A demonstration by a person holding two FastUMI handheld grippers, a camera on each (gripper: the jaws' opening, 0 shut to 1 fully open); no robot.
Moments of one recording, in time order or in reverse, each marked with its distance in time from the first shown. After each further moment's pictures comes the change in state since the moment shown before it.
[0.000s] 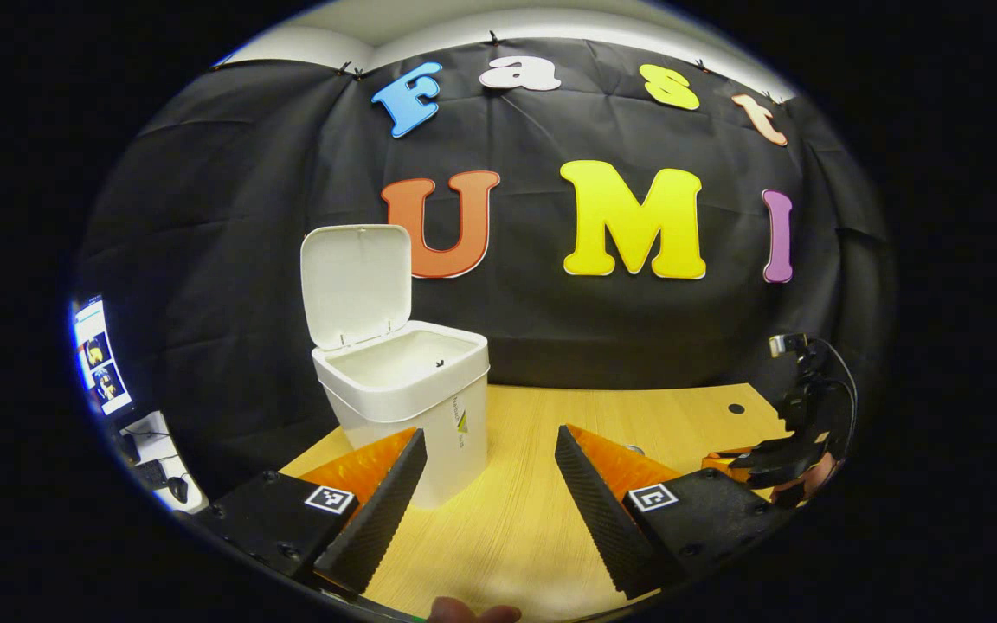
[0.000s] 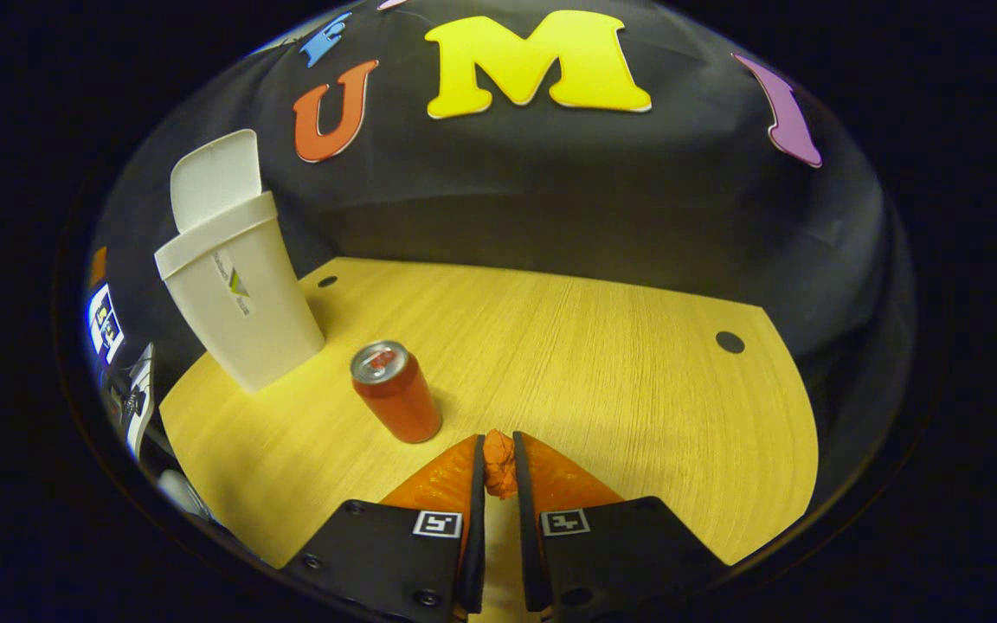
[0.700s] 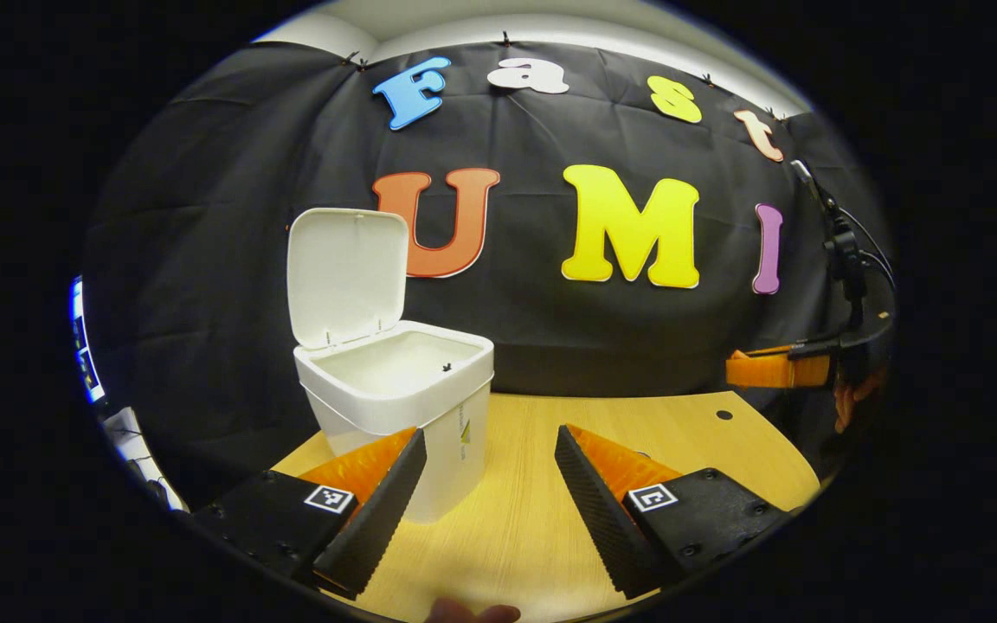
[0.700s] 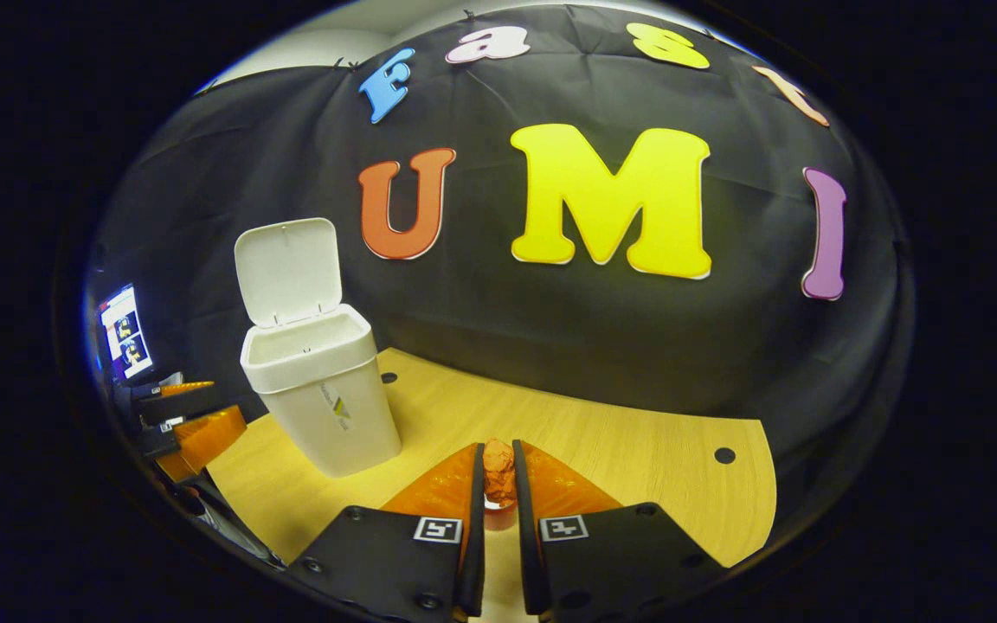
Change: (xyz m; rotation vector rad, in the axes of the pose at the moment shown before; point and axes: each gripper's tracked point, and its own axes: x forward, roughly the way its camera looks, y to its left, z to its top) left arm 0.020 0.036 -0.011 -0.032 -0.027 -0.088; right arm -0.071 0.116 0.161 -0.125 -0.249 0.088
